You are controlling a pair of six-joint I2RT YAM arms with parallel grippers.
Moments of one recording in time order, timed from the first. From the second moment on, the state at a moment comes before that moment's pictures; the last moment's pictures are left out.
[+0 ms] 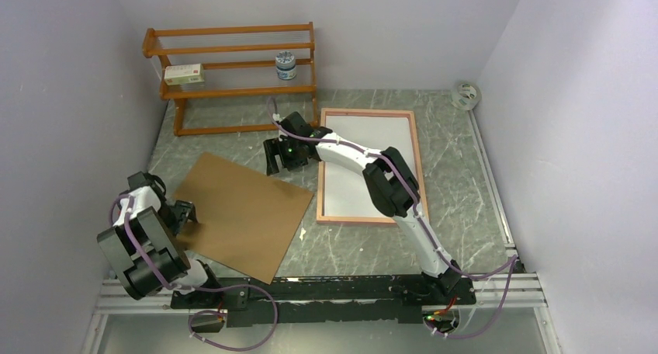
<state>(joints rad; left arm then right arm) 0.59 1.38 0.72 -0.78 -0.10 -0.79 0.78 2.39 1.96 -0.44 -0.27 0.41</state>
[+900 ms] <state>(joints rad) 0.62 1.31 0.64 -0.75 0.08 -0.75 0.74 2.49 2.08 -0.45 -0.60 0.41</state>
